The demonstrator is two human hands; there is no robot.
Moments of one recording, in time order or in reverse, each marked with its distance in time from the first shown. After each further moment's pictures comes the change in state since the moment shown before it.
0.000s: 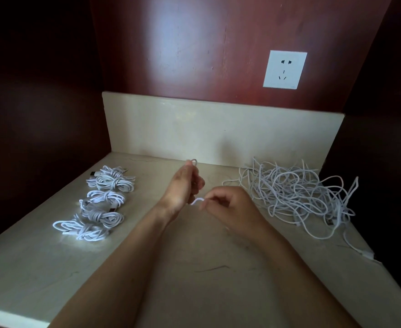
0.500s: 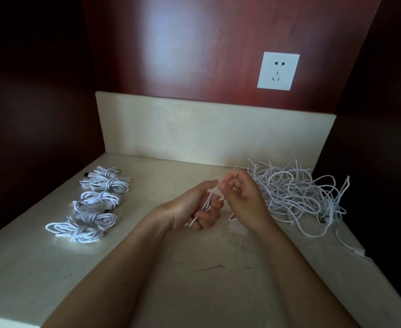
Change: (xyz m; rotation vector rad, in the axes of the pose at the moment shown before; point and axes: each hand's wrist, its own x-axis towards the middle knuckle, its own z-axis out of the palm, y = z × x) left_hand -0.014 0.000 0.010 0.010 -0.783 -0.414; right_hand 0.008 0.026 -0.015 0.146 0.273 0.082
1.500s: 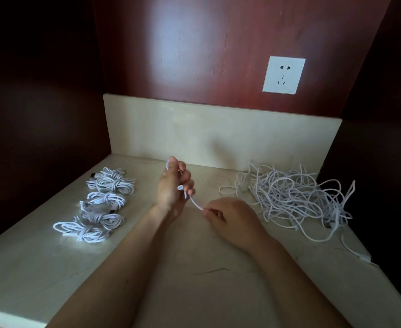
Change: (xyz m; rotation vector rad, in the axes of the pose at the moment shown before) left_hand -0.005 0.009 -0.021 -0.631 0.674 0.602; right_hand -0.012 0.015 0.013 -0.723 -0.288 -0.295
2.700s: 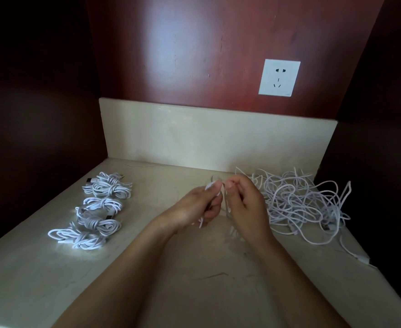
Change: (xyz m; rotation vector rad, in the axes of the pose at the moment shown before) left_hand -0.027 -0.009 0.015 0.784 -0.537 -0.063; right_hand 0.004 -0.002 -0.013 0.437 0.475 0.219
